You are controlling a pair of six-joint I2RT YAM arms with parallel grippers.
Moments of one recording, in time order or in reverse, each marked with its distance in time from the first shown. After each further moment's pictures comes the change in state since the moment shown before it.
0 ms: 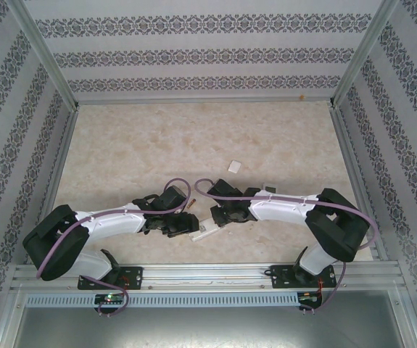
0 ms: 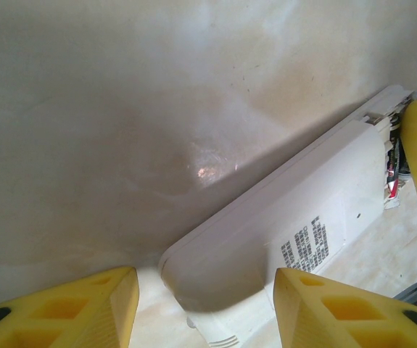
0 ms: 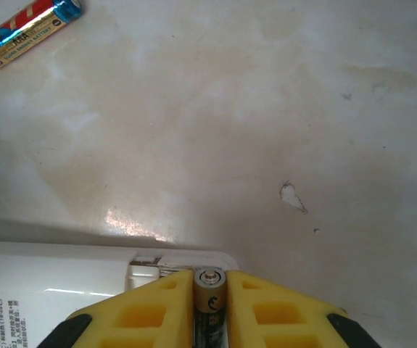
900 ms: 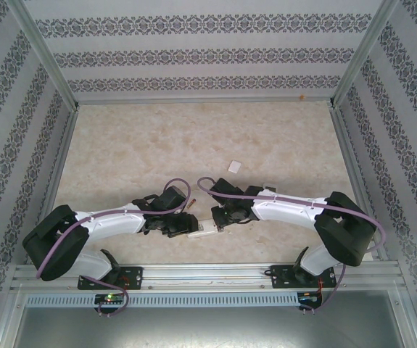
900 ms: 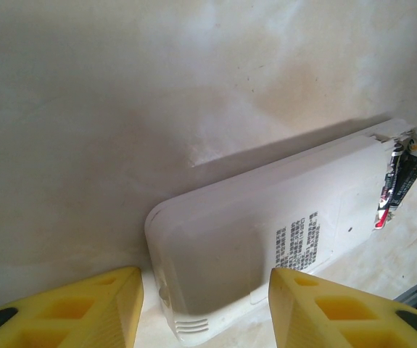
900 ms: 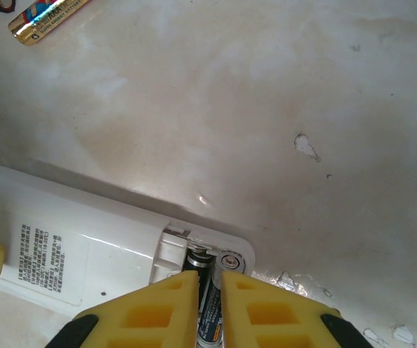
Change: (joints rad) left arm 0.000 -0.002 -0.005 0.006 -0.002 0.000; right arm 0.010 -0.053 0.028 -0.101 -0.046 0.058
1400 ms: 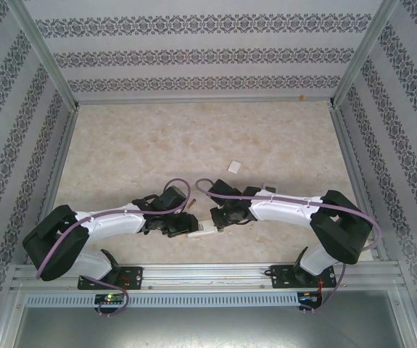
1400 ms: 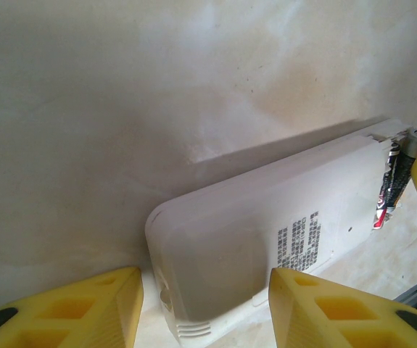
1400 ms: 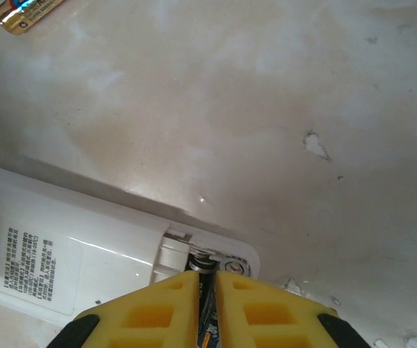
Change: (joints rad) left arm 0.000 0.000 0.000 0.001 0.000 0.000; right arm 0.014 0.031 0.000 0.015 0.005 0.000
